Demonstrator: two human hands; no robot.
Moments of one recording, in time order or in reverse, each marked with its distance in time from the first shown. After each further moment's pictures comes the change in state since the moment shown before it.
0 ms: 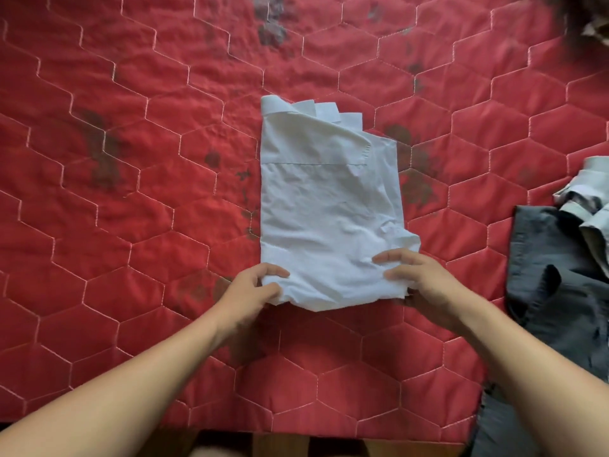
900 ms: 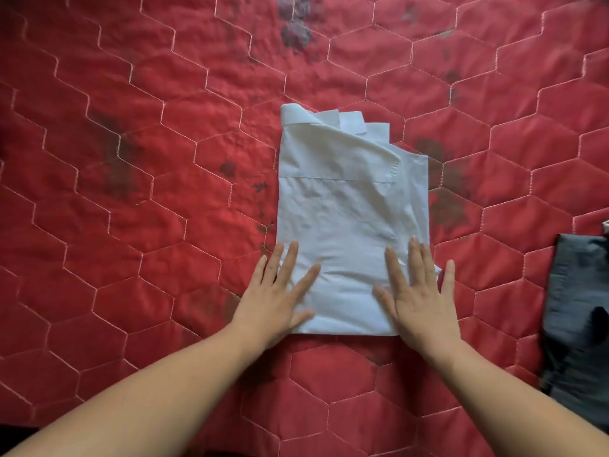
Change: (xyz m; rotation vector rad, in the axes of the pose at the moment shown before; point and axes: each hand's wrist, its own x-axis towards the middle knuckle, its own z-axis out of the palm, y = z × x) left_hand 0.057 -0.043 0.004 1.425 0.206 0.635; right_hand 0.070 0.056 0.015 -1.520 0.532 -0.499
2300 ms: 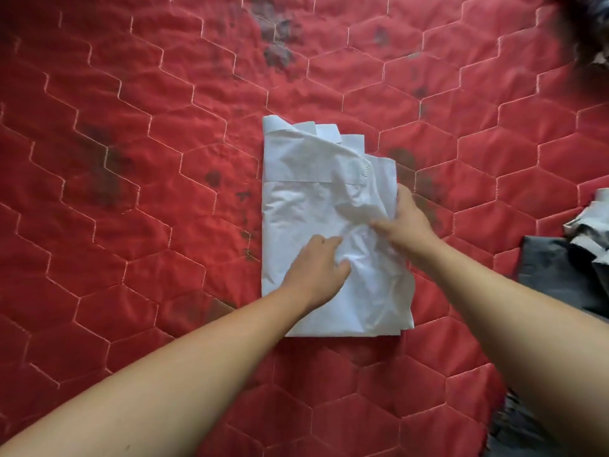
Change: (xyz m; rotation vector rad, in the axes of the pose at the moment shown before) left_hand 0.089 0.070 -0.091 -0.798 -0.184 -0.308; right_hand 0.105 0.011 -0.106 0.984 -0.136 0.262
